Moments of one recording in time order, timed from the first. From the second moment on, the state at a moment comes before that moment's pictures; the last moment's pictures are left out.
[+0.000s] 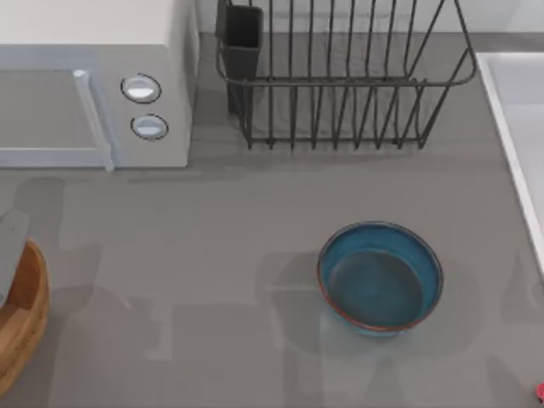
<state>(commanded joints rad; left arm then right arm) 0.07 1.43 0.96 -1.13 0.01 1.69 0.00 0.00 0.00 0.00 0.00 0.00</state>
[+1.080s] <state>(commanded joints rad) 0.07 1.43 0.96 -1.13 0.01 1.69 0.00 0.00 0.00 0.00 0.00 0.00</state>
